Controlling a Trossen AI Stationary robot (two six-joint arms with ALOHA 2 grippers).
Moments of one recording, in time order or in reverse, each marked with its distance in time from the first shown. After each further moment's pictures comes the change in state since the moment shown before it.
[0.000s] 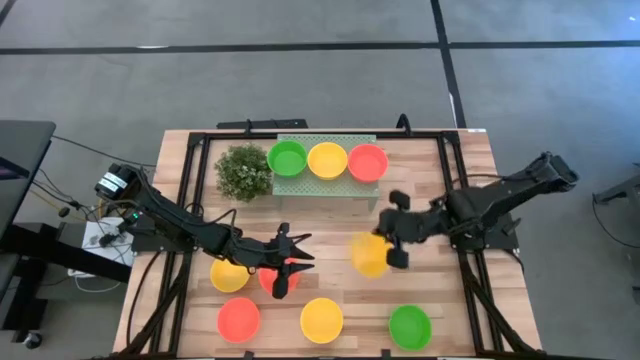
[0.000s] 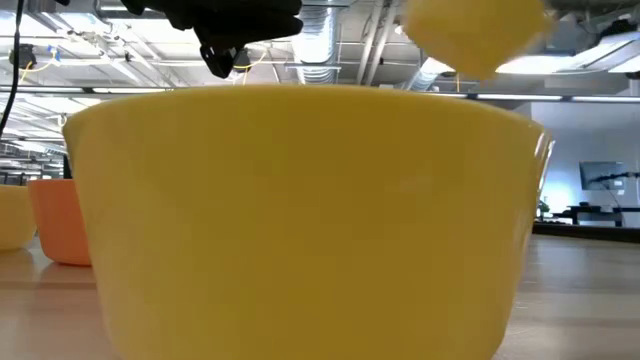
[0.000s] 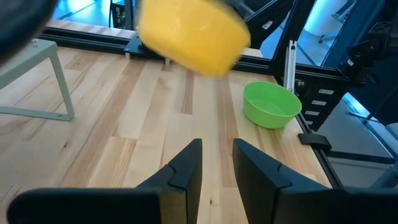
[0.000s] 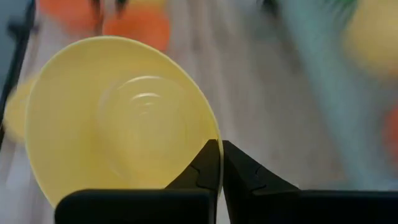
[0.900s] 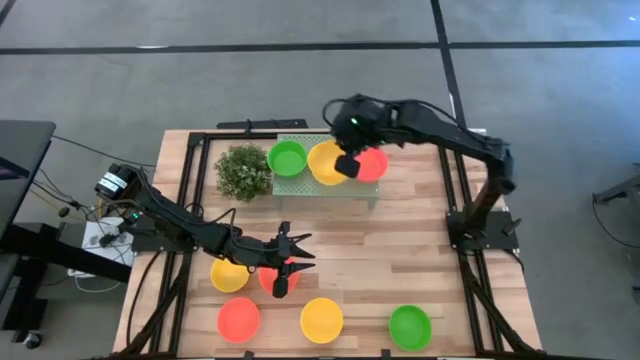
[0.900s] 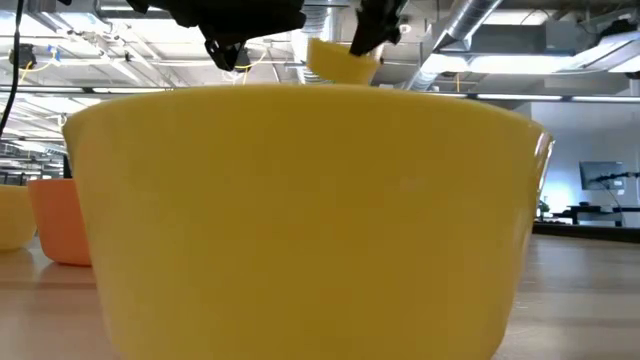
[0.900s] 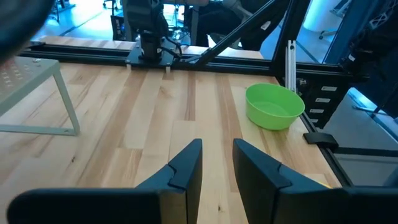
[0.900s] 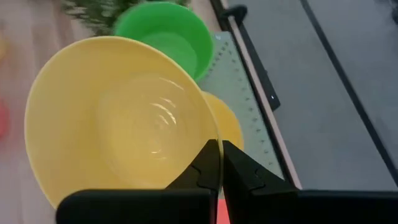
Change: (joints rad) left arm 0.003 0.000 0.000 0.023 -0.001 0.080; right arm -0.638 0.540 0.882 -0.370 -0.185 -0.459
